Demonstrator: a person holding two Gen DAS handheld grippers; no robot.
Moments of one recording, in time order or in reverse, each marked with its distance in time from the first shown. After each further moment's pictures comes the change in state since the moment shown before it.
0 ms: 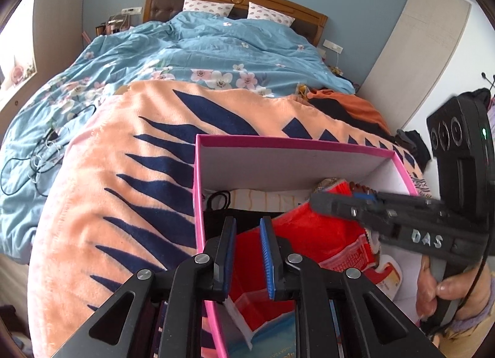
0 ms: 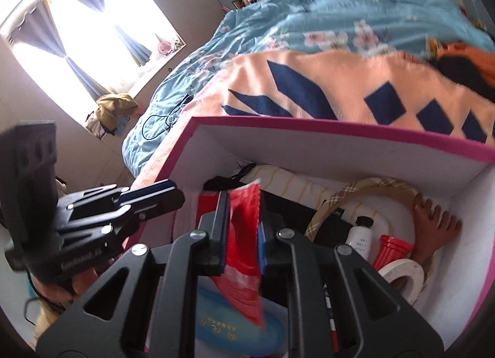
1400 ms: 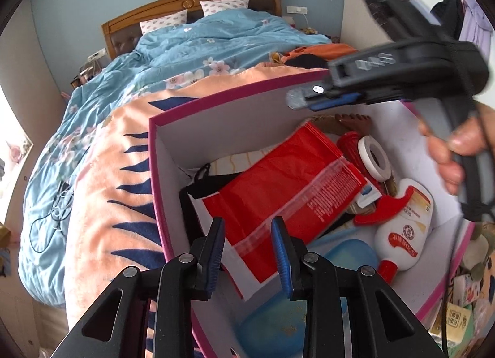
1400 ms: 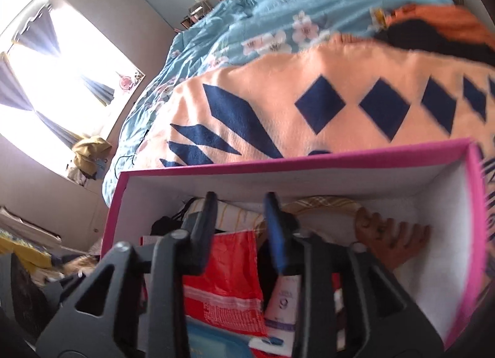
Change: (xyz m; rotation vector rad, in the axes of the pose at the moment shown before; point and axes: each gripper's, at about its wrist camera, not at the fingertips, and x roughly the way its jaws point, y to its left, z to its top) left arm -0.001 -0.052 -0.042 0.335 0.040 0.142; right arm -0.014 -0.051 0.017 0.138 -0.046 -0.068
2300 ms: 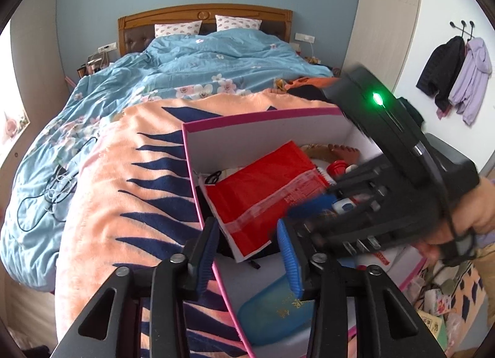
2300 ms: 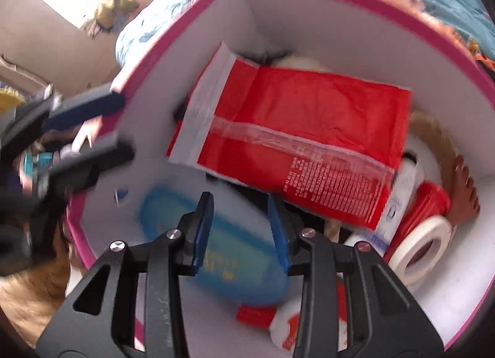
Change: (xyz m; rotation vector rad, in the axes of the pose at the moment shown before) left arm -0.039 0.033 -0.014 -0.129 -0.100 -0.098; right arm 0.054 0.078 -0.069 -0.387 0.400 -0.002
